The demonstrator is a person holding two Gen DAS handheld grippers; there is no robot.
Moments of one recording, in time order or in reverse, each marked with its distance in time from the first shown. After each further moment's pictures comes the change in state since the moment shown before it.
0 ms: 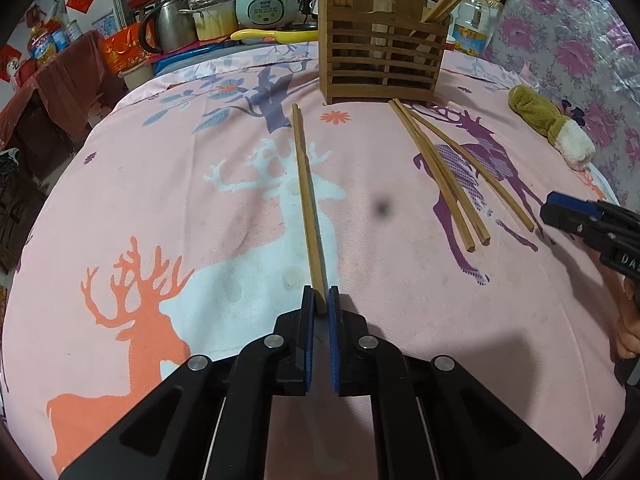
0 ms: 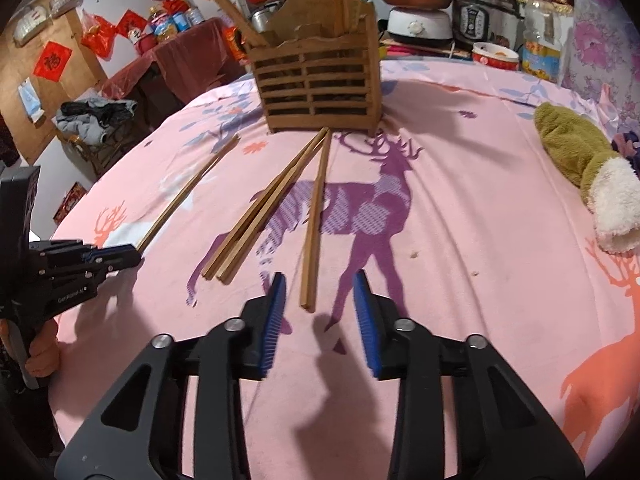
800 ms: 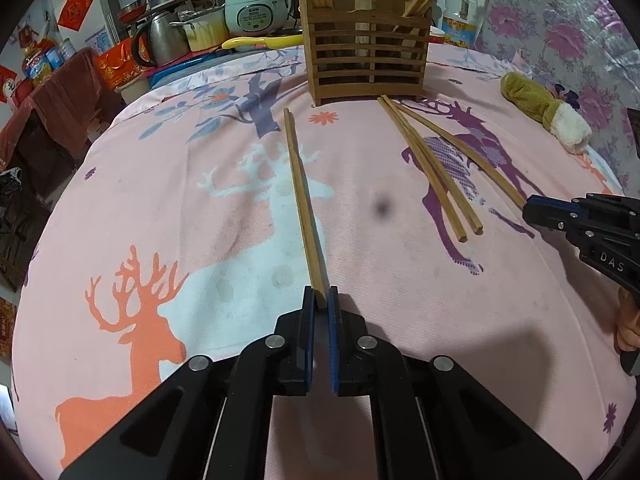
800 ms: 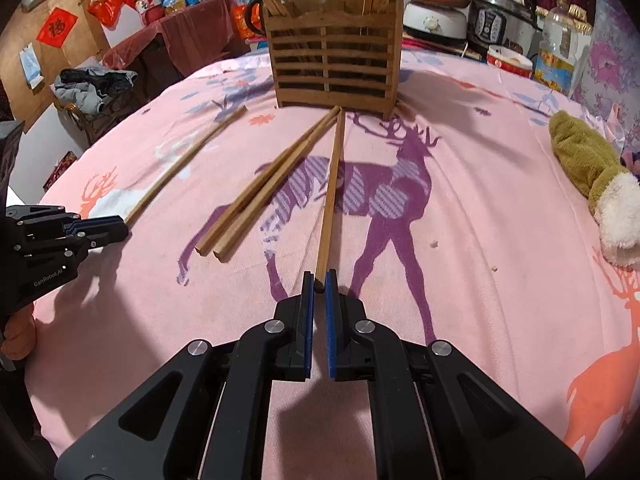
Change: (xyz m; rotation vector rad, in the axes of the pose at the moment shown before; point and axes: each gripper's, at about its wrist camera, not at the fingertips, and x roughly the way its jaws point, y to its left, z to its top) left arm -0.003 -0.009 -0.004 0.054 -0.015 0.020; right arm 0.011 0.017 -0.007 -0.085 0.027 -0.051
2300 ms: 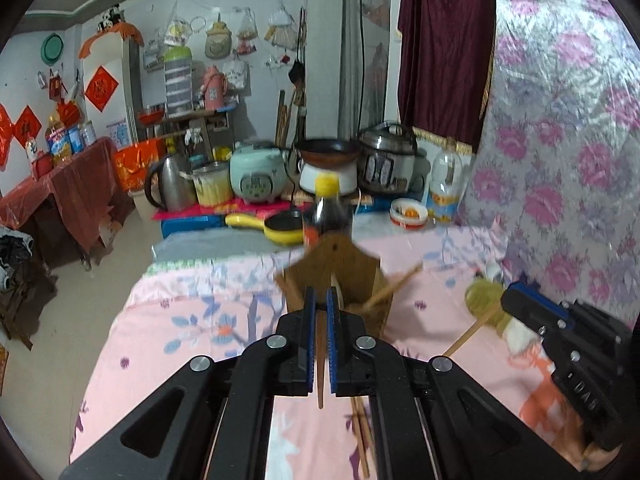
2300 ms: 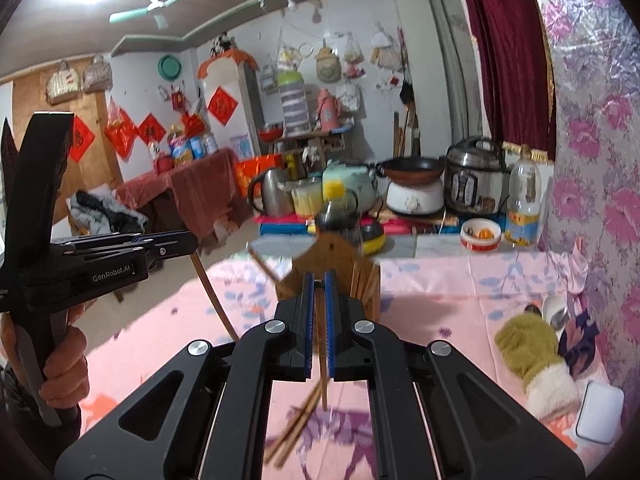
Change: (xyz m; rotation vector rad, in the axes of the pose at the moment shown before) left arm -0.159 -0.030 0.203 -0.038 -0.462 0.000; right arm -0.150 -0.008 0.137 0.075 -0.565 0.001
